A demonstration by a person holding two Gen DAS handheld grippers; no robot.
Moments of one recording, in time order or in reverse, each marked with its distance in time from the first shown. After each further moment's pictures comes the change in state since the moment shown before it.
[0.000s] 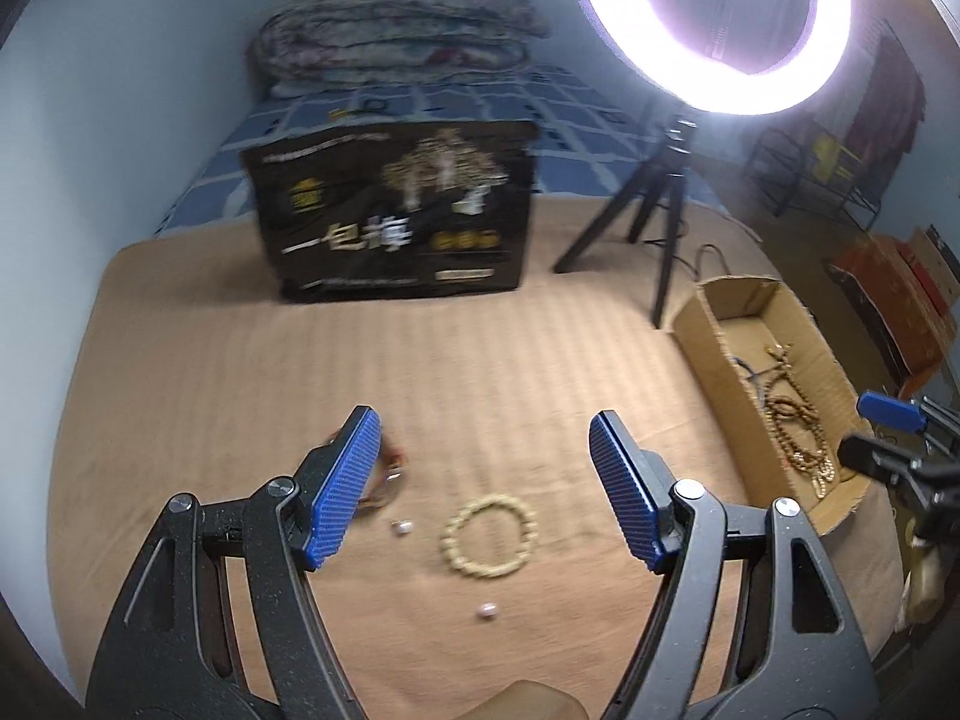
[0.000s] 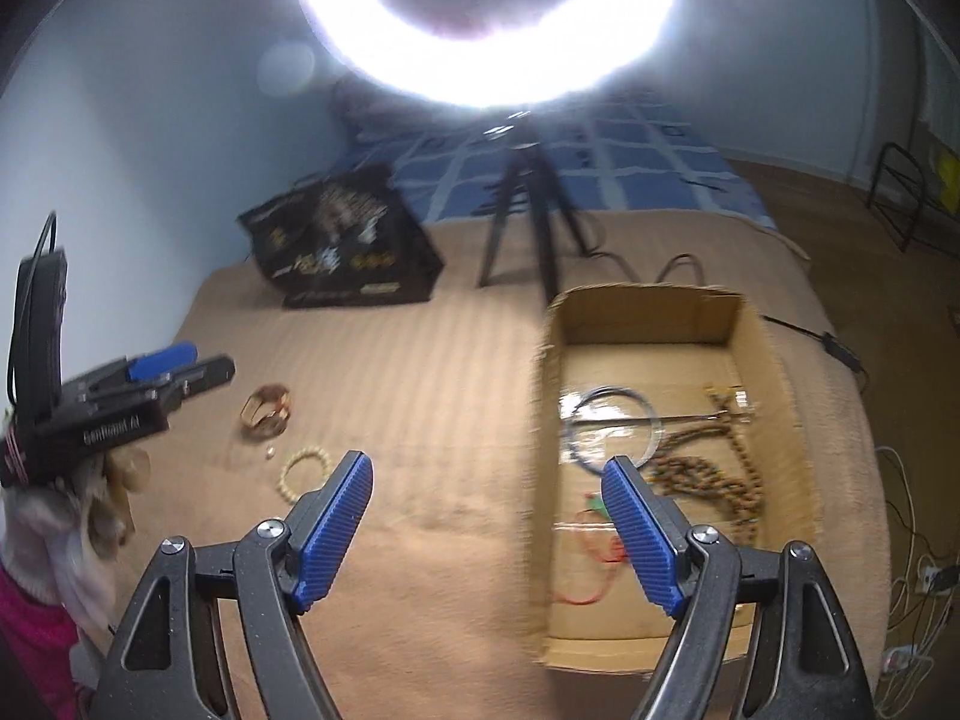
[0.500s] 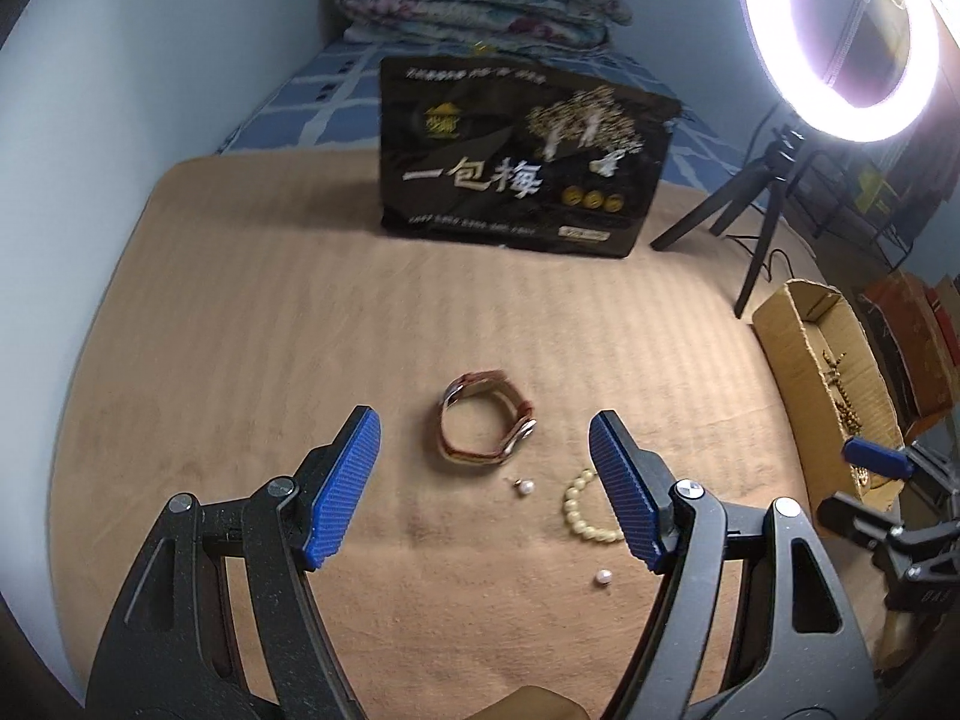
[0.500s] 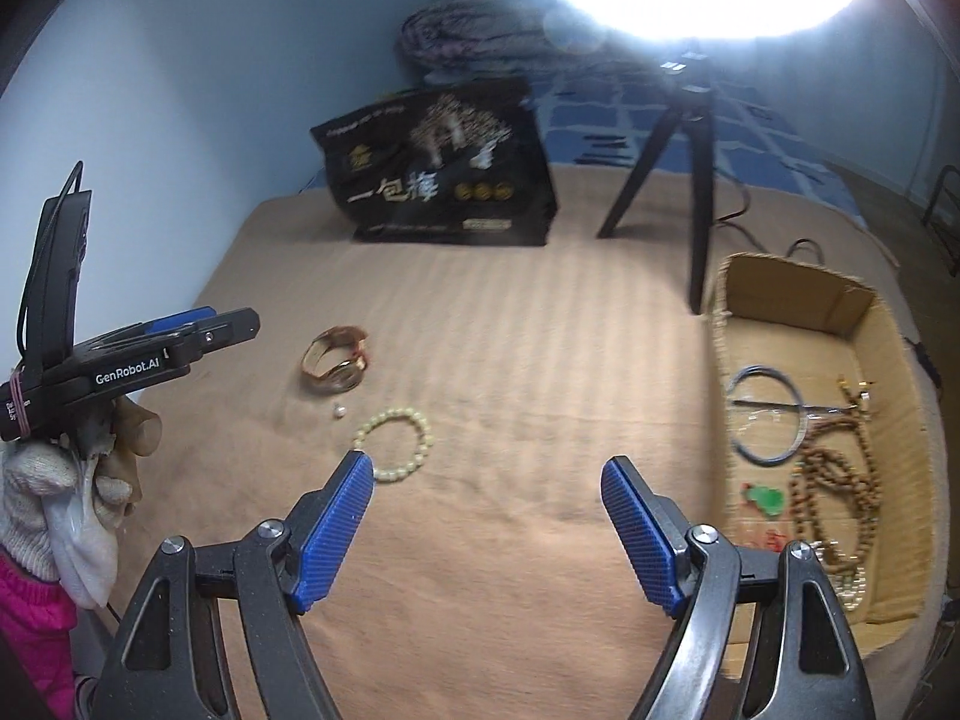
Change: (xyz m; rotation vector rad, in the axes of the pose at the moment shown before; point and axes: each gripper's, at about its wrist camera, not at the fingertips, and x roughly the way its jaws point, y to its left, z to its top) left arm 0.010 0.080 -0.021 -0.133 0.069 0.033; right arm 0.054 0.075 -0.010 -0.066 0.103 0.083
